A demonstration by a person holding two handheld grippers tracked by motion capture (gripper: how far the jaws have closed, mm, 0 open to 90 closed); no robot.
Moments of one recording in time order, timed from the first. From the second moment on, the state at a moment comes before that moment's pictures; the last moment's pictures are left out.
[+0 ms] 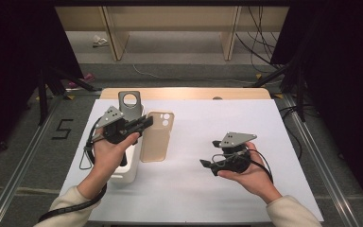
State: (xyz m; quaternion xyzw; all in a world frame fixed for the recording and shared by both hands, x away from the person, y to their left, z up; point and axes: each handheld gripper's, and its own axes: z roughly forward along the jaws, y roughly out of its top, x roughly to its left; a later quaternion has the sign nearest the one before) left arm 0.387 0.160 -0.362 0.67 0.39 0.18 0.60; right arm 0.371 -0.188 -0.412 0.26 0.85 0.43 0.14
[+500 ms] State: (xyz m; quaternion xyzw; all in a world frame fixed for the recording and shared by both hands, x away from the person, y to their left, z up) left arm 0.390 0.179 -0.350 0.66 0.40 0.20 0.61; right arm 0.368 -0.210 -0.411 0.28 0.84 0.44 0.15
